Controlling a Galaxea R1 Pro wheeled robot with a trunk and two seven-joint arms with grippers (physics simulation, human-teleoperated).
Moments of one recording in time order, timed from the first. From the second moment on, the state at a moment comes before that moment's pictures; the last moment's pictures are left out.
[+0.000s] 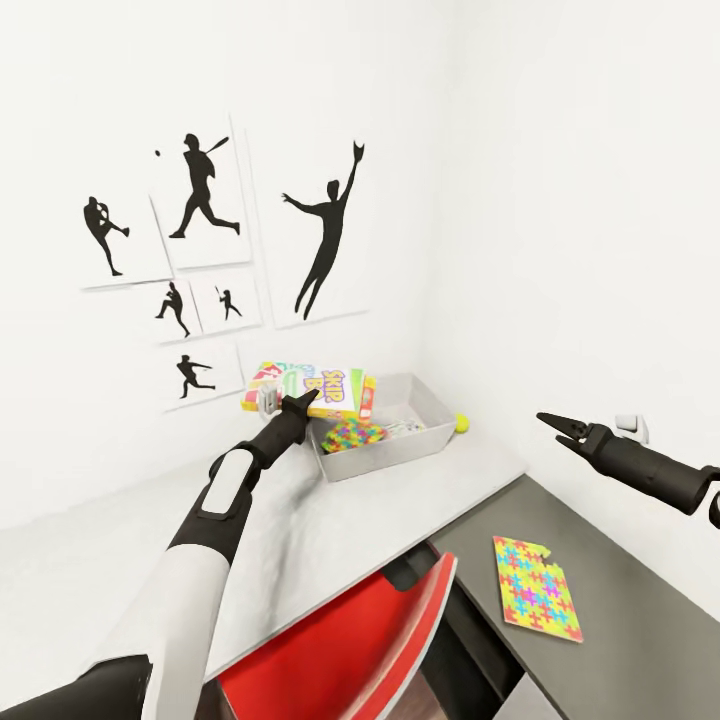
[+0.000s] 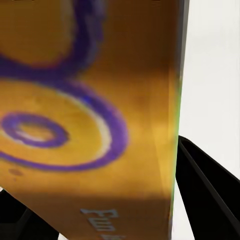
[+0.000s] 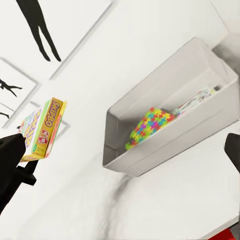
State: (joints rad) left arm -0.84 -0.17 0.19 -0.83 1.07 0.45 -0.21; right arm -0.49 -0.35 -0.37 -1.57 -0.99 1.04 0.25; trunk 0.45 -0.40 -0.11
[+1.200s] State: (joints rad) left arm -0.84 -0.17 0.19 -0.83 1.07 0.45 -0.21; right arm -0.49 -0.35 -0.37 -1.57 -1.00 1.04 0.25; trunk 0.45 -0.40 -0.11
